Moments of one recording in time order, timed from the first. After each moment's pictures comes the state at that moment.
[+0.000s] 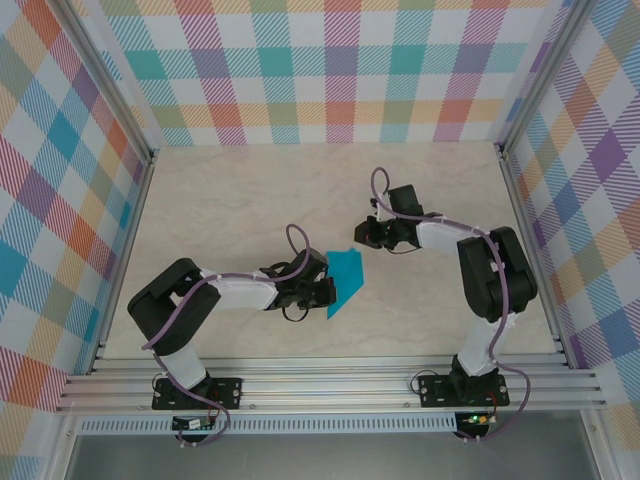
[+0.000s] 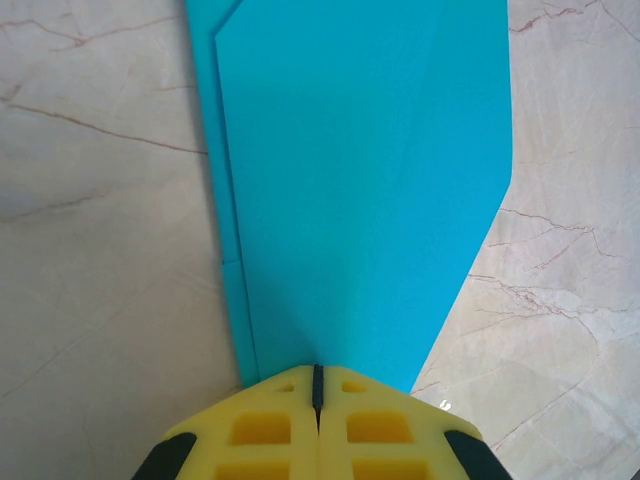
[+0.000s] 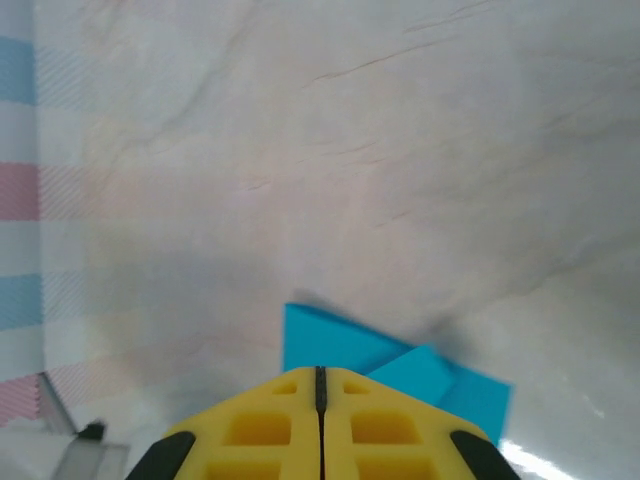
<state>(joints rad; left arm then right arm) -0.83 1.72 0.79 -0.02 0.18 -0.86 0.37 1.81 1.06 -0.15 -0.61 0.55</state>
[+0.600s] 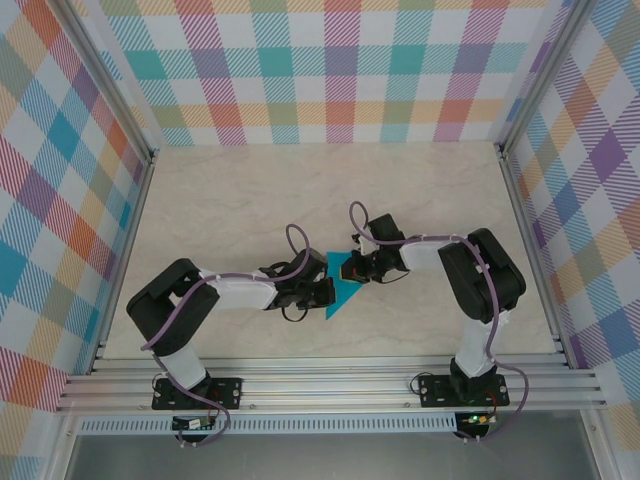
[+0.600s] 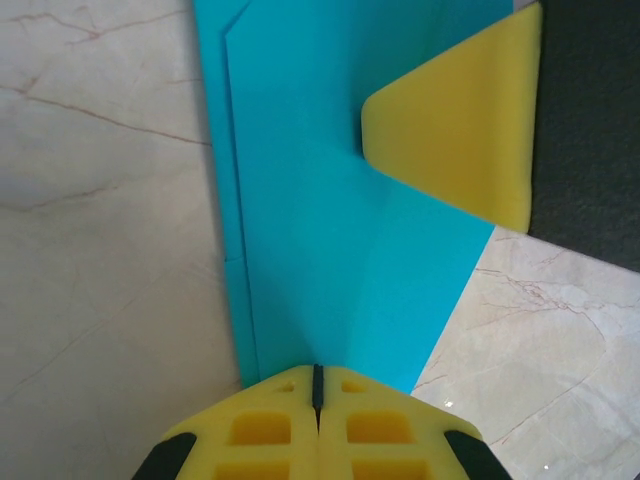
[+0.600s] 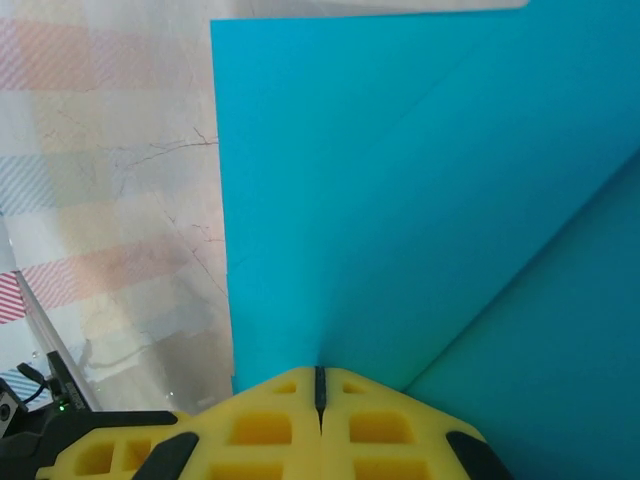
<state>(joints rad) -0.83 1.70 0.79 -0.05 0.17 -0.85 0.50 1.86 0.91 -0.12 -0.65 0.58</state>
